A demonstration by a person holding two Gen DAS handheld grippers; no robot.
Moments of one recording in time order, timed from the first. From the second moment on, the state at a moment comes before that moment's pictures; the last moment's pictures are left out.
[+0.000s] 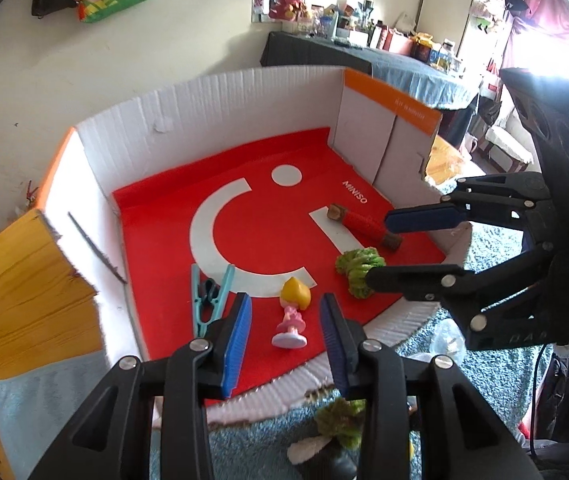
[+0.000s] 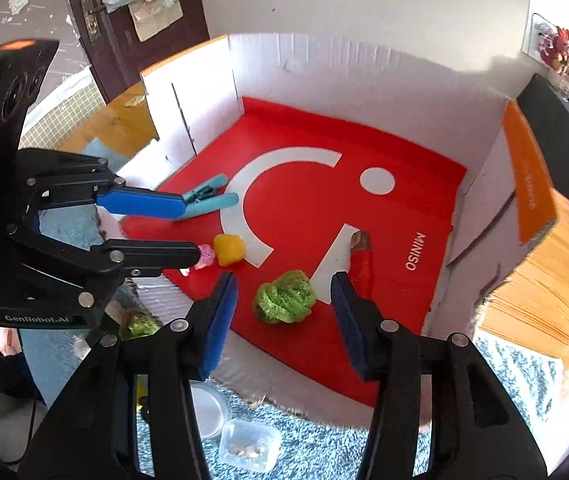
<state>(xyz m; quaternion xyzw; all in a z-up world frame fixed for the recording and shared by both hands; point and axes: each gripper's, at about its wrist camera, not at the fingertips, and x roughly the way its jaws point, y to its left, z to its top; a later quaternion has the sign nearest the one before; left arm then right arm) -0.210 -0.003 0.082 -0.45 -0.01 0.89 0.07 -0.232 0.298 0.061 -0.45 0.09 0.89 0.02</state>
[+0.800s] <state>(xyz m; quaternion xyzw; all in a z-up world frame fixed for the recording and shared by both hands) -0.121 0.005 0.131 -0.35 -0.02 0.94 0.04 -0.147 0.256 0.128 -0.35 0.09 0.93 0.06</state>
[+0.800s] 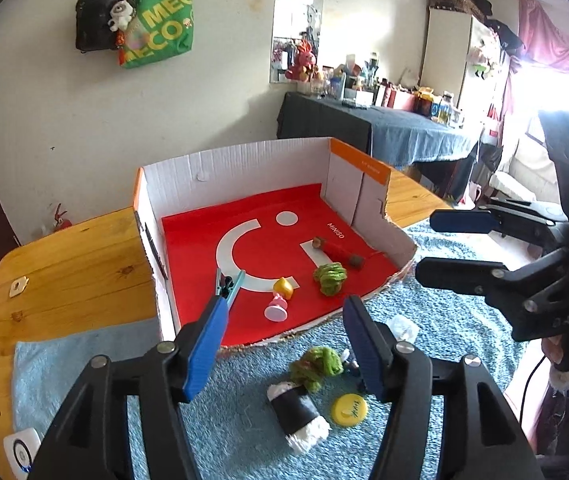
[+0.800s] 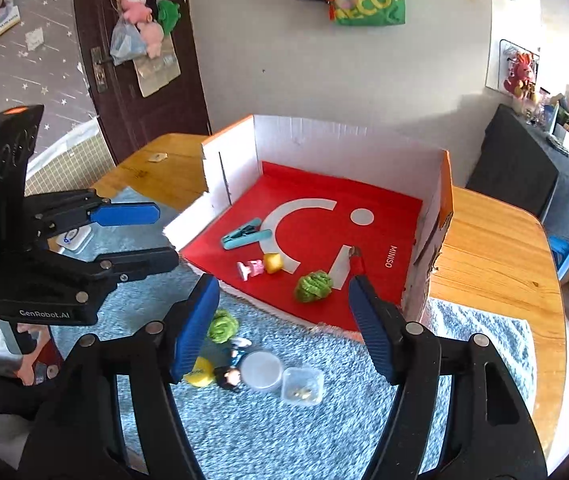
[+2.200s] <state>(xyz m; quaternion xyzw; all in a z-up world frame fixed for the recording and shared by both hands) -0.041 0.025 0.057 -0.32 -0.09 0.94 -0.09 -0.076 0.203 0.051 -0.28 0.11 0.93 0.21</state>
